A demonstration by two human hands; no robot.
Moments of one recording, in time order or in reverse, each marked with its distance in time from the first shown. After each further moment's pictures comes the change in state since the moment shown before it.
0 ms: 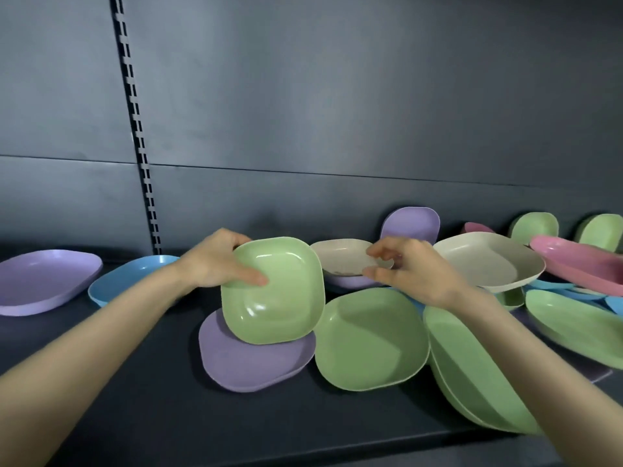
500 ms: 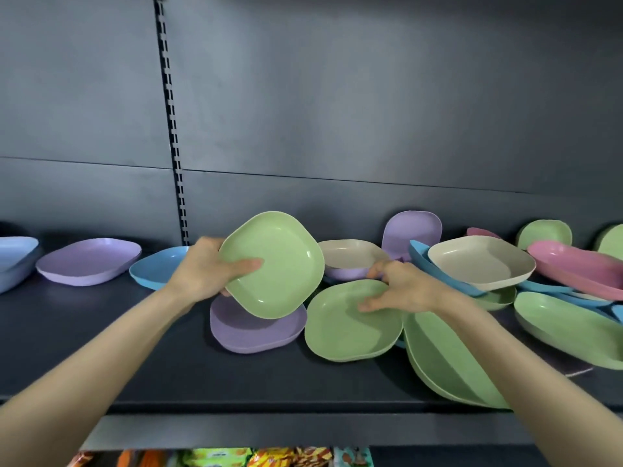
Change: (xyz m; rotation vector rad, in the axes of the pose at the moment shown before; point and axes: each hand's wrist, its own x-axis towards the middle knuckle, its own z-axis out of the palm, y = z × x) left_hand -0.068 0.015 0.020 -0.233 0.371 -0.080; right_hand -0.020 0.013 0.002 -0.029 -0.332 0.091
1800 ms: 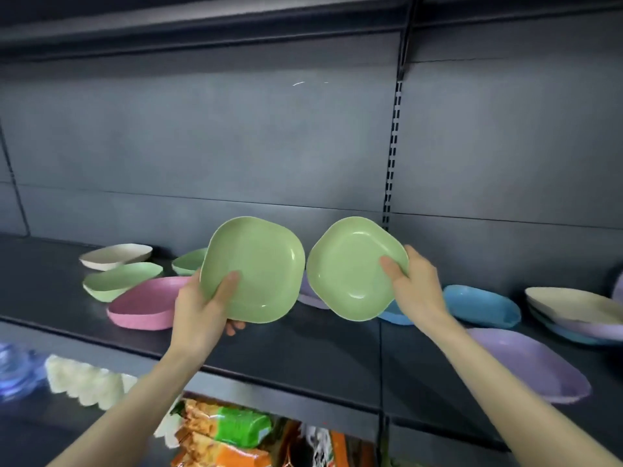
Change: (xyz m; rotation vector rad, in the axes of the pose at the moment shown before) left_hand -0.092 -0.133 -0.305 -0.145 0.583 0.108; right_hand 0.037 -0.345 0.135 0.625 0.492 -0.280
